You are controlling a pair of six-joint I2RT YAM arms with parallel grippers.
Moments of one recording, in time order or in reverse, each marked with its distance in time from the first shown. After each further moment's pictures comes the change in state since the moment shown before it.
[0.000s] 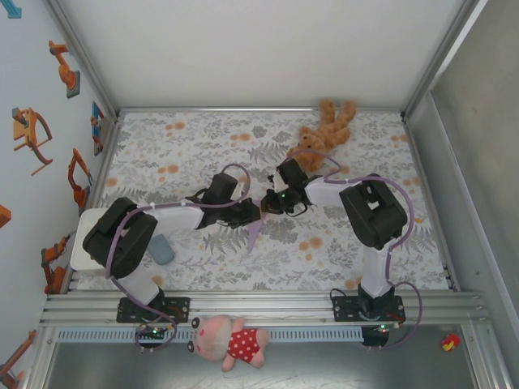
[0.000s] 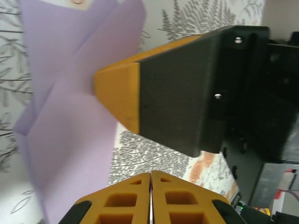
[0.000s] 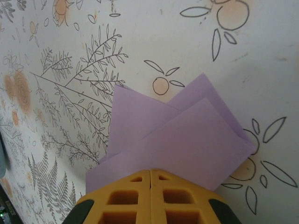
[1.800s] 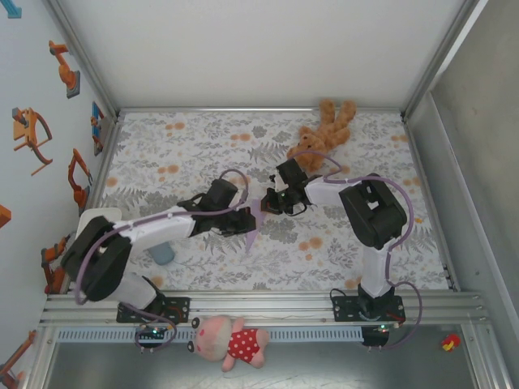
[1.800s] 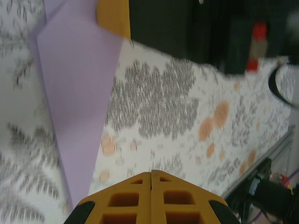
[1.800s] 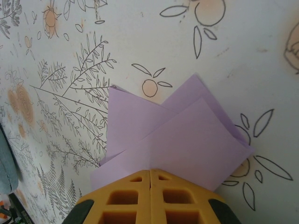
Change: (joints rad) left arm -0.063 -0.151 -0.002 -0.241 -0.106 0.046; right arm 0.000 0.006 0.004 -0.003 0.007 0.095
